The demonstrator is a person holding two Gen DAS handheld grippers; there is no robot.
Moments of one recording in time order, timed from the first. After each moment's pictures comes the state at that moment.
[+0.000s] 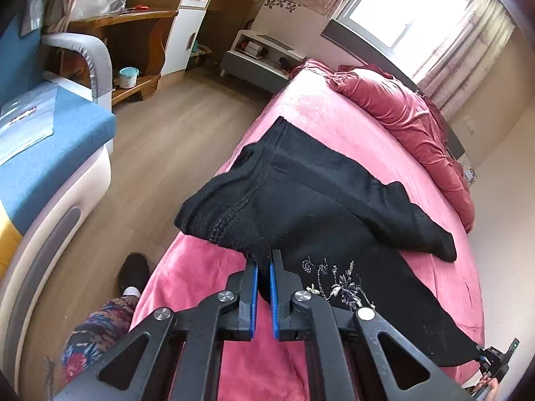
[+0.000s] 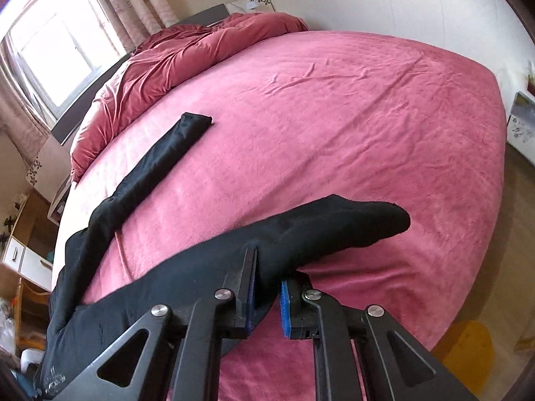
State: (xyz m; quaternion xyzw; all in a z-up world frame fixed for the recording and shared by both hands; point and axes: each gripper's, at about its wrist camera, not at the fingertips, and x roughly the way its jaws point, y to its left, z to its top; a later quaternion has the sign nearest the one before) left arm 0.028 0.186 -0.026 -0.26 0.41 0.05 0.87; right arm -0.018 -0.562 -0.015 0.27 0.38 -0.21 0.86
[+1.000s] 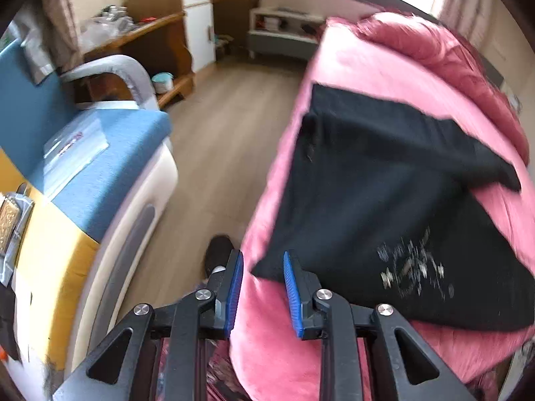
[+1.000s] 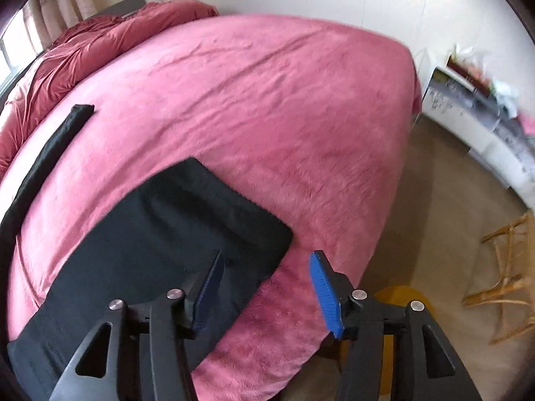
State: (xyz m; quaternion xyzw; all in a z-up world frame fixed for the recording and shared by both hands) left arm -0.001 0.192 -0.044 -0.11 0.49 0.14 0.85; right arm -0.072 -0.598 -0.057 0.23 0.42 -0.39 0.79
